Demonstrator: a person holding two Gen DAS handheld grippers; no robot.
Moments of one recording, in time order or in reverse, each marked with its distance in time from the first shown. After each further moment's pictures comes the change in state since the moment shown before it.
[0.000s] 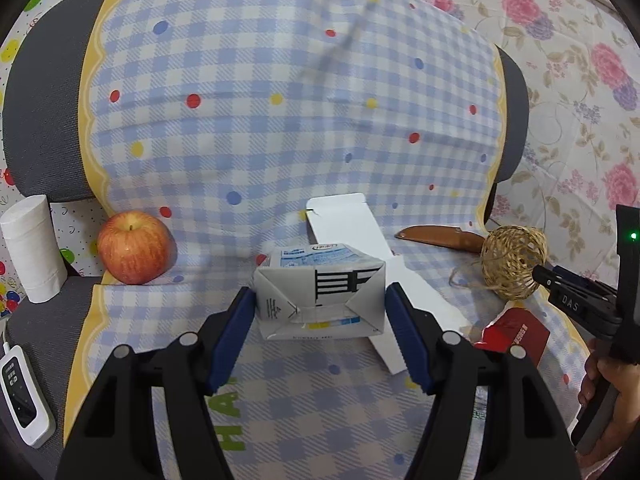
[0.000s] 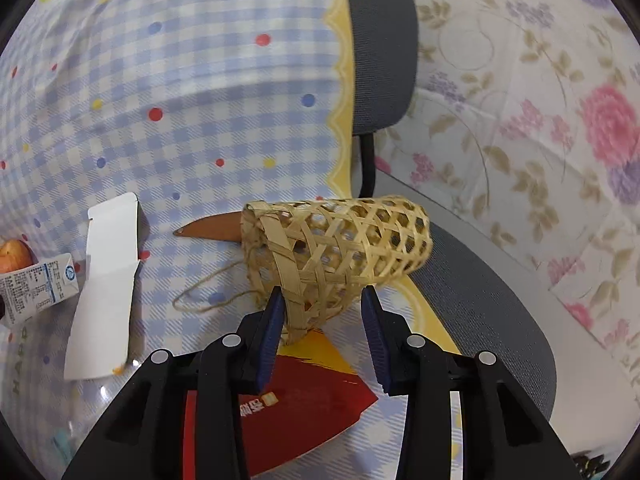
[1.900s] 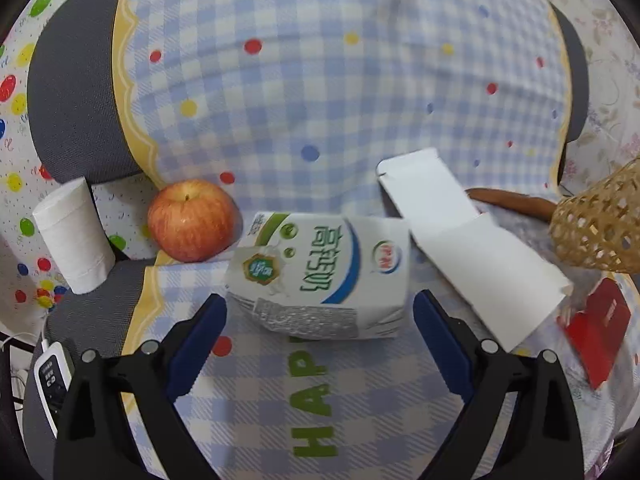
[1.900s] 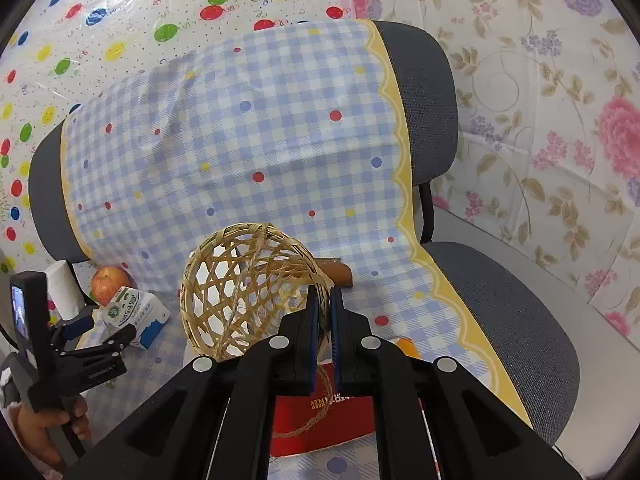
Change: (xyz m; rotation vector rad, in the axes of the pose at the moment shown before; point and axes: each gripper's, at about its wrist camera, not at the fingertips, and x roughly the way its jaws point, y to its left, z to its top) left arm 0.028 0.035 -0.009 0.038 0.130 0.233; right arm -0.079 0.023 0.009 0.030 -0.133 0.248
